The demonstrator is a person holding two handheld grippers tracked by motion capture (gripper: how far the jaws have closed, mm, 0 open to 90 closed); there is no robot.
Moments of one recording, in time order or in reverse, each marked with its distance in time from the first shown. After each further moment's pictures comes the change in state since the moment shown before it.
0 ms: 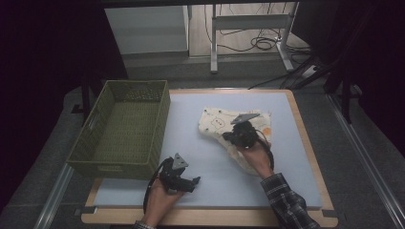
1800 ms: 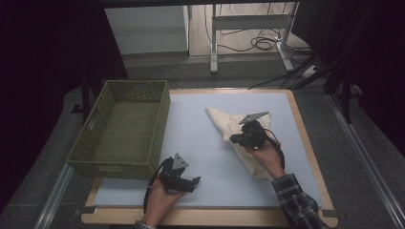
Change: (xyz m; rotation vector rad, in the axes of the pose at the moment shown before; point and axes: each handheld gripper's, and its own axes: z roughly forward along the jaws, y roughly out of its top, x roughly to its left) left arm 0.000 0.000 0.000 0.002 0.001 0.003; right arm -0.012 -0.009 -0.017 0.079 0.055 0.012
